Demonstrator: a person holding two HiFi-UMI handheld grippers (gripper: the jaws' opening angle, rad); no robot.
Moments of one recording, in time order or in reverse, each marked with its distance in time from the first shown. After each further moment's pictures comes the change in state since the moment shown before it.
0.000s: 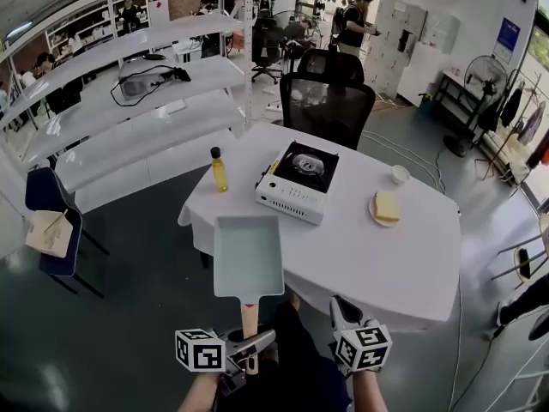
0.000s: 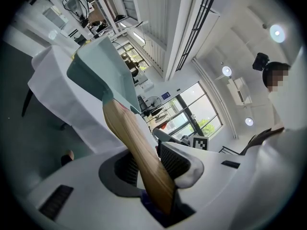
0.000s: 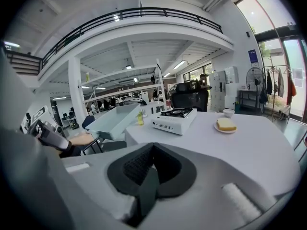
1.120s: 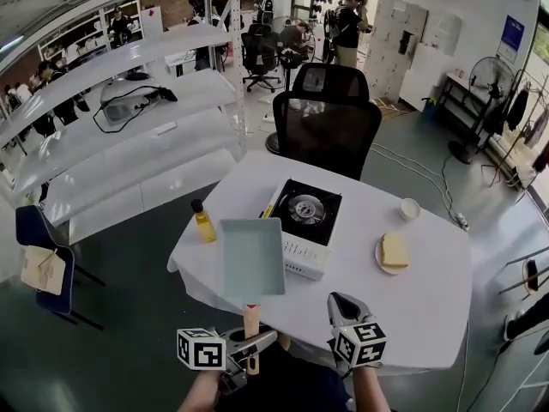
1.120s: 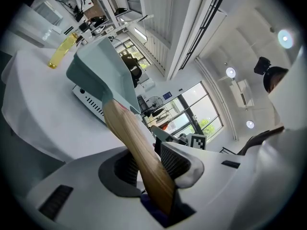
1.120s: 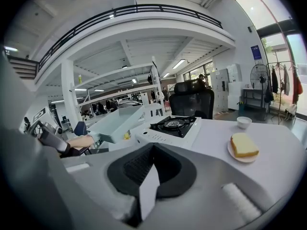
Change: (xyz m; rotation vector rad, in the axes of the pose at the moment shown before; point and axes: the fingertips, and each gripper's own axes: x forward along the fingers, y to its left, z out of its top) left arm 0.087 0.062 0.158 -0.011 0.032 -0.005; right arm 0.157 -0.075 0.093 0.018 -0.010 0.020
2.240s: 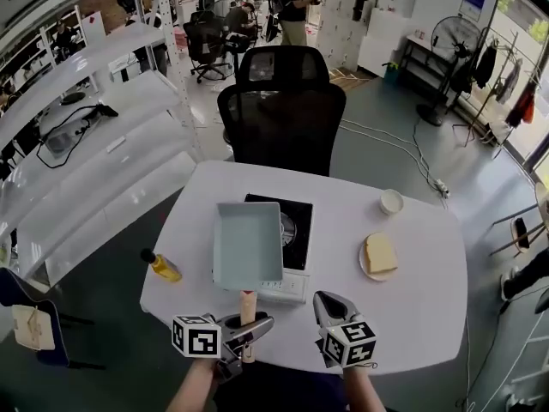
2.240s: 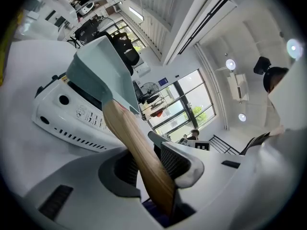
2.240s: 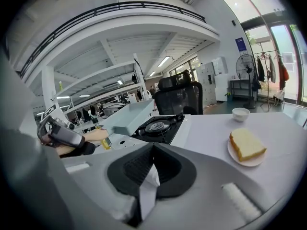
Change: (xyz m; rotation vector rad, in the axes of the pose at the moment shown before) left arm 0.096 0.051 0.108 0.032 0.213 -0.080; right arm 0.078 -0.062 0.018 0.146 0.006 -0.107
